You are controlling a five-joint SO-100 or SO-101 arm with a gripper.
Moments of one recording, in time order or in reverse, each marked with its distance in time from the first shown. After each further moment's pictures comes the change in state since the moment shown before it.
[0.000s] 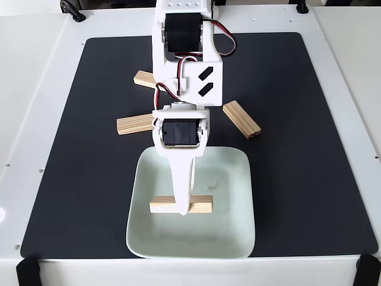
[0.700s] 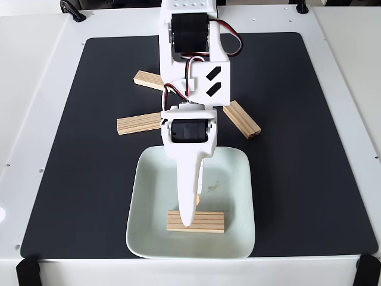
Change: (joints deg) arm -1.4 -0.1 0.0 0.0 0.6
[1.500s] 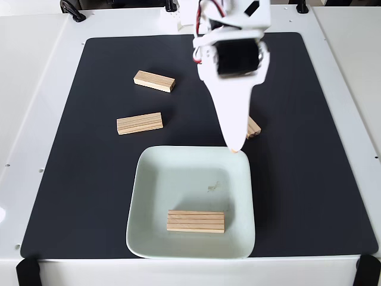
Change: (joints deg) arm -7.6 23.4 12.1 10.1 -13.7
